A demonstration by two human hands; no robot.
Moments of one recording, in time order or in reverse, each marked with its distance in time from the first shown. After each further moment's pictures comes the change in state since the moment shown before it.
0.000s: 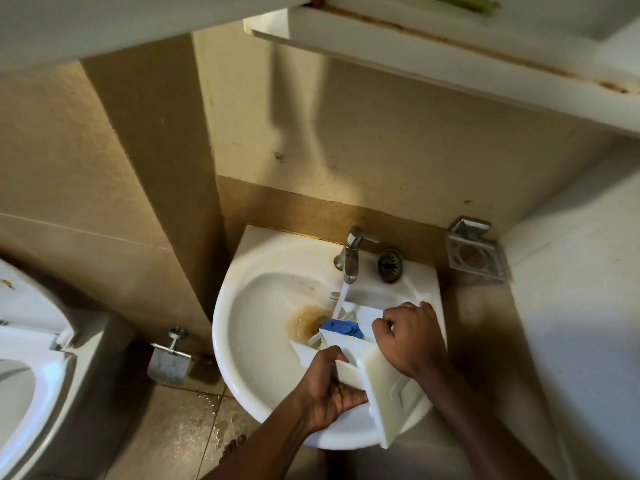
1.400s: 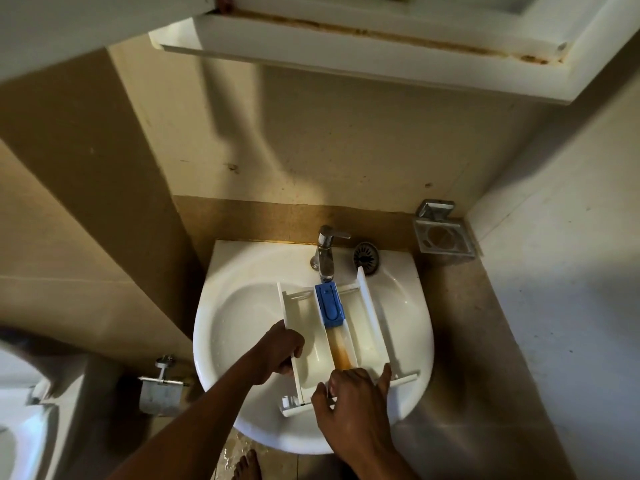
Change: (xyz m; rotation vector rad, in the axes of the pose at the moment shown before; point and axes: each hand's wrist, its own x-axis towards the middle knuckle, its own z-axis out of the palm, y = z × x) left_hand 0.013 0.088 -0.020 1.026 0.269 0.157; right_hand -0.090 -0.054 0.068 0.034 0.066 0.168
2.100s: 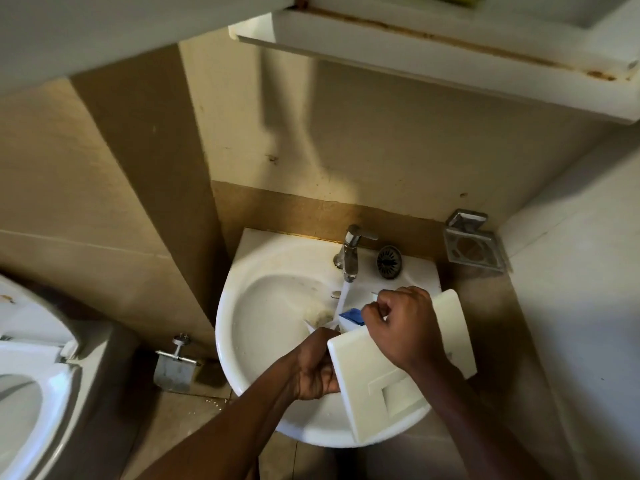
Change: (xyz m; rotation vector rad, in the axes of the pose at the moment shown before) left_hand -0.016 -0.015 0.032 -0.638 -0.355 -0.186; right_hand 0.103 0.014 -0.069 0.138 0.153 -0.277
